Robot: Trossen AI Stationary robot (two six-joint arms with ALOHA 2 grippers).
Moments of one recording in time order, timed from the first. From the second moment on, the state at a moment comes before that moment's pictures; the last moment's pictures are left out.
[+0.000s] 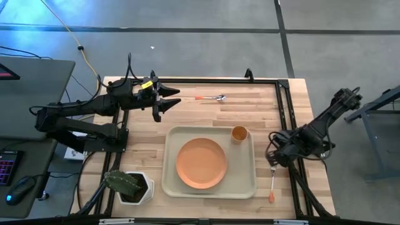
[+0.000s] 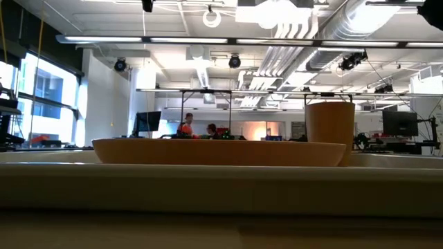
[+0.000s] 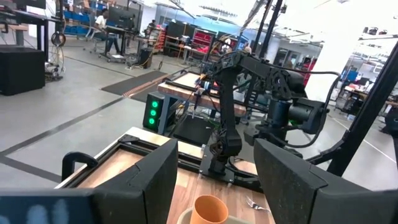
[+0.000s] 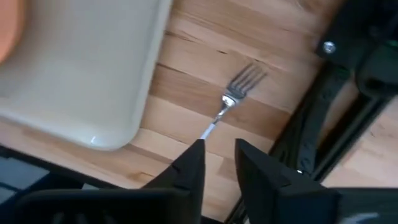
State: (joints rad) left arm 0.18 0.95 0.89 0.10 0.01 -0.23; right arm 0.70 1.03 0.95 -1.31 -0.06 1.93
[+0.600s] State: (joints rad) left arm 0.18 0.95 0.89 0.10 0.01 -0.23; right arm 0.72 1.04 0.95 -1.31 -0.10 2.06
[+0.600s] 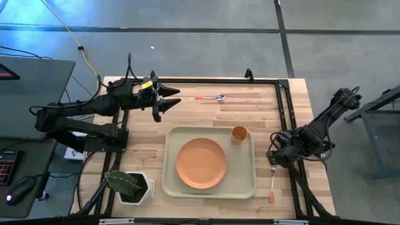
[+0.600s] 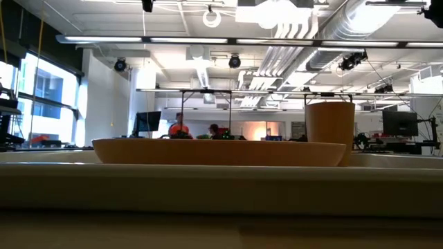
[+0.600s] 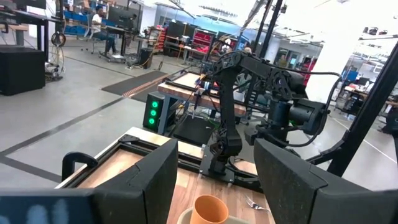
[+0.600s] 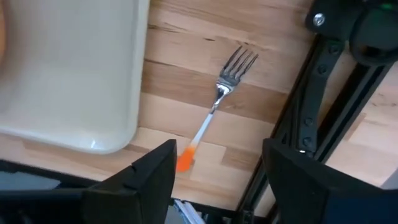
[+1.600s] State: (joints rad) left arm 0.18 0.95 0.89 0.10 0.01 -0.22; right arm 0.87 1.27 0.53 -0.55 -0.18 2.32
